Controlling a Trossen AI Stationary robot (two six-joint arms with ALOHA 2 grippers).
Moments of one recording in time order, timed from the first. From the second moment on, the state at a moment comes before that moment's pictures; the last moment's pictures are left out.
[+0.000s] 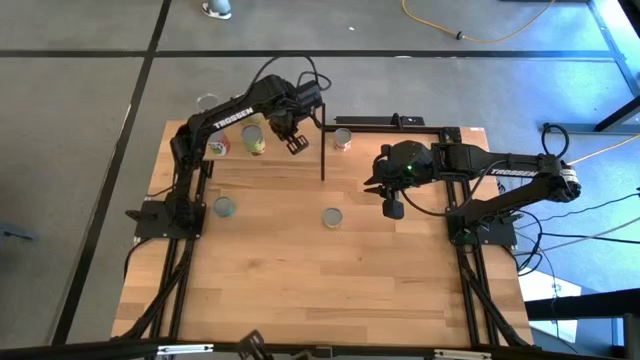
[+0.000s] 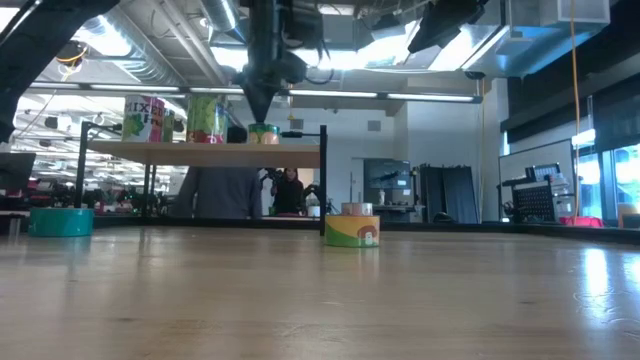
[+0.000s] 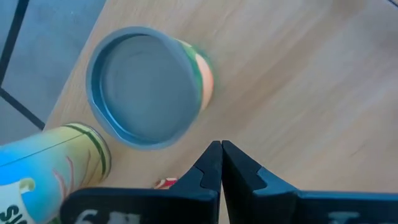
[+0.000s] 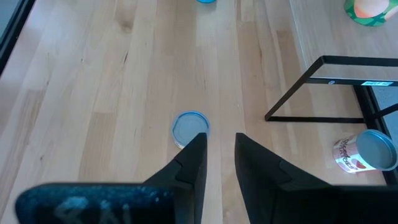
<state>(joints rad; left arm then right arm) 0.52 1.99 2.10 -1.53 -0.22 -0.15 -0.07 1.24 1.22 -0.74 0.00 -0.09</state>
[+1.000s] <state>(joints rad) 0.58 1.99 2.09 -1.44 -0.29 -0.09 -0.07 1.24 1.22 -0.74 0.00 -0.11</state>
